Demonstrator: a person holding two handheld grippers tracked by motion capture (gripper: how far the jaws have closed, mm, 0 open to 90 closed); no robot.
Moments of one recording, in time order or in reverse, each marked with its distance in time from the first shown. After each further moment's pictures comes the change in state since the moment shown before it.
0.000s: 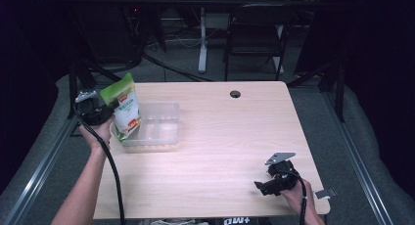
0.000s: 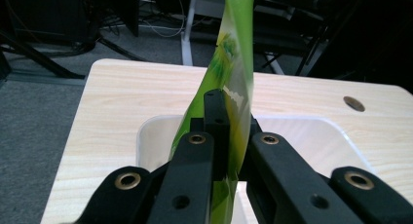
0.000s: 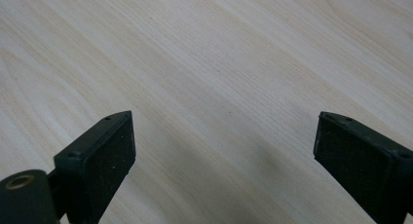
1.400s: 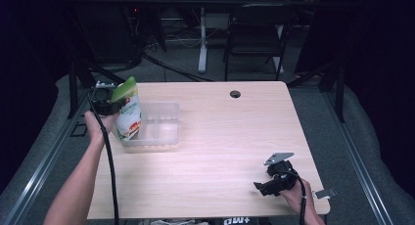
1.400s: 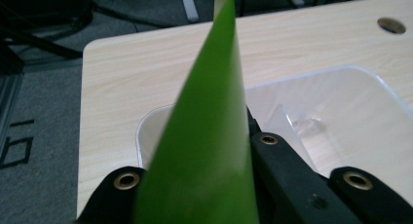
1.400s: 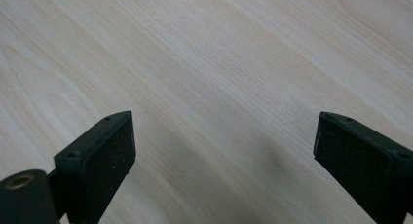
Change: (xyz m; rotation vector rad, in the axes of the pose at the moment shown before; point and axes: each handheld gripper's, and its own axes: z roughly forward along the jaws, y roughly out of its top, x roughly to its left) left arm -0.013 0.023 0.026 0.216 0.024 0.204; right arm 0.000 0.000 0.003 0.013 0.007 -0.012
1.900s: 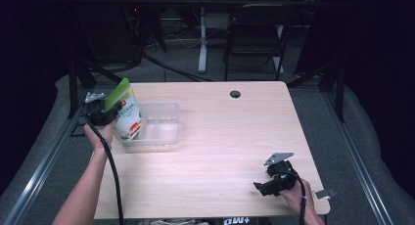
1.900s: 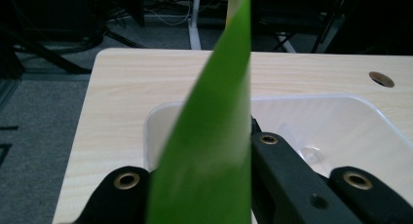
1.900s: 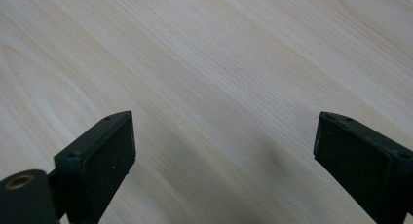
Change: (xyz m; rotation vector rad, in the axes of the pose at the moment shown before) left arm 0.012 -0.039 -0.001 -0.172 0.012 -0.160; right arm 0.001 0.000 0.000 -0.007 0.004 0.007
